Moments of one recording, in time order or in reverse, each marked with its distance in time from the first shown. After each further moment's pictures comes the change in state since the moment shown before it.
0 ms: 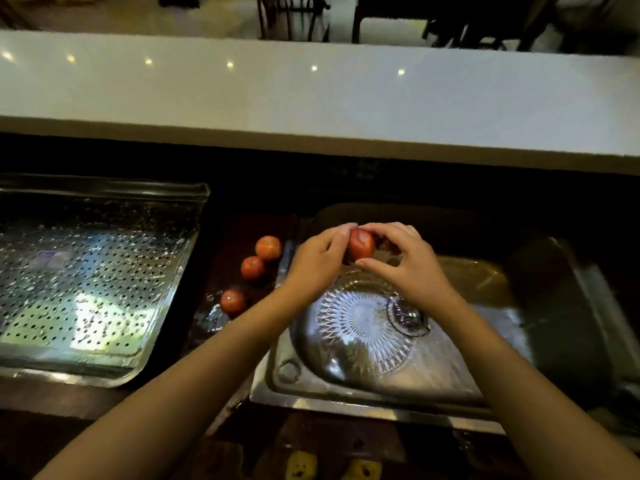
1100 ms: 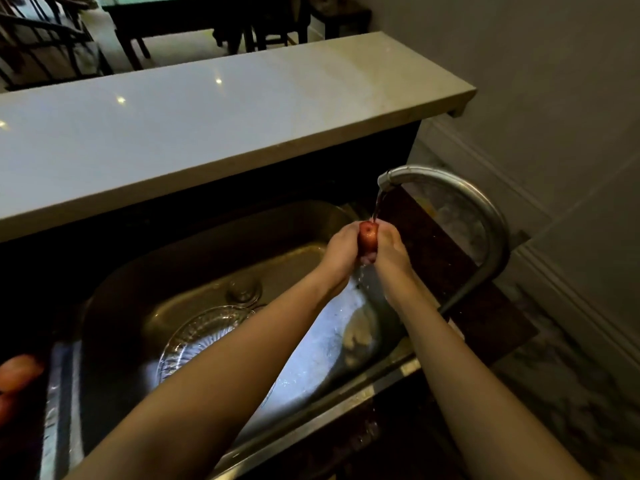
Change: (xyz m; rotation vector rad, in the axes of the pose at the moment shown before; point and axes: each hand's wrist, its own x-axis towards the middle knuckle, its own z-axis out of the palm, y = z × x) left_hand 0.016 0.145 0.360 -0.497 -0.765 -0.194; right_hand -0.140 0.179 -0.200 0.602 0.933 0.788
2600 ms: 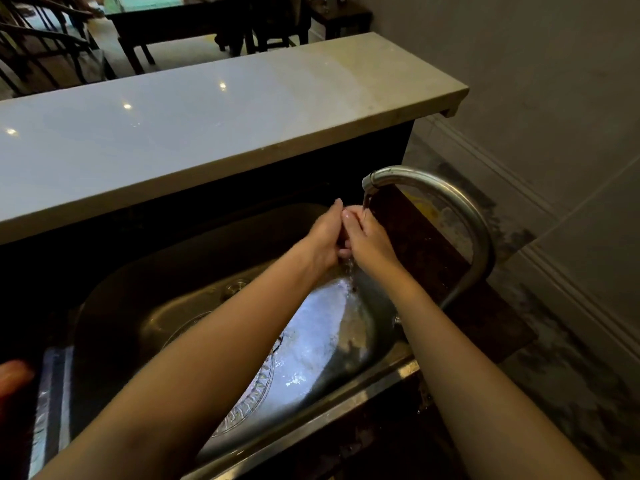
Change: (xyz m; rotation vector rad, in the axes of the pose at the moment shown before) left_hand 0.005 0.043 0.016 -0.177 0.097 -0.214; right_hand 0.012 -0.028 0.004 -0.125 -0.171 -0.193
